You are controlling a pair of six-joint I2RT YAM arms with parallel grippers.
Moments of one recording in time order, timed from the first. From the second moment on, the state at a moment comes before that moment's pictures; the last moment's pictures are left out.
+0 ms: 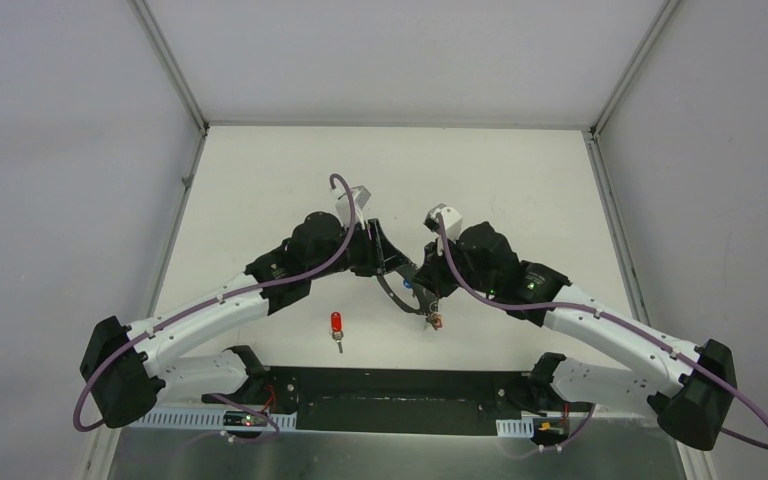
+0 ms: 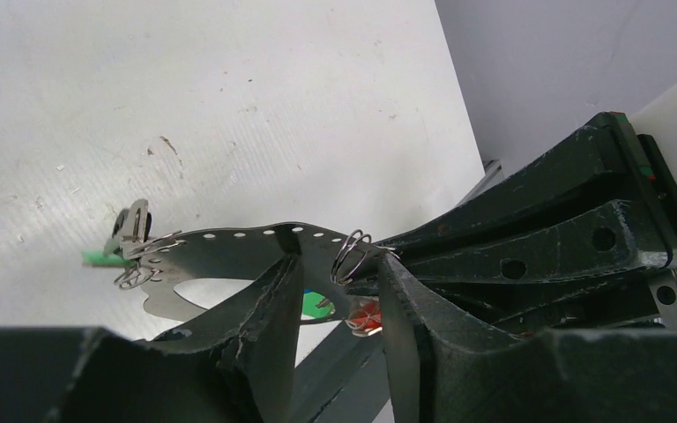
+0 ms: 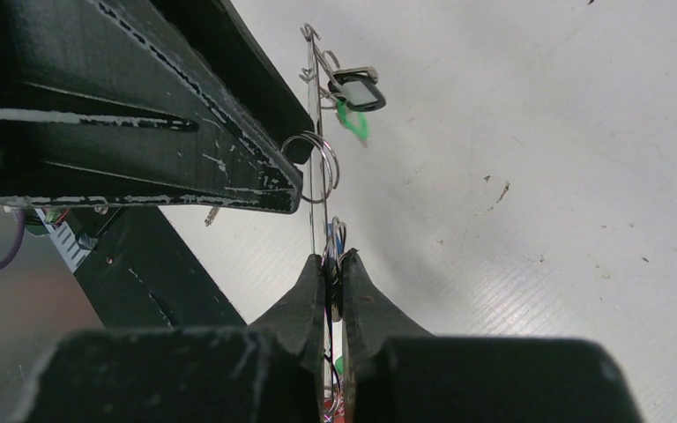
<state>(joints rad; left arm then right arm) -0.85 1.09 0.79 0.01 0.12 -0.79 0.92 1.02 0.82 -0.34 -0.09 0.28</state>
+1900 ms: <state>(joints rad) -0.86 1.05 0.87 -0.10 0.15 -0.53 0.92 1.05 0.85 -0.34 -0.19 0.26</state>
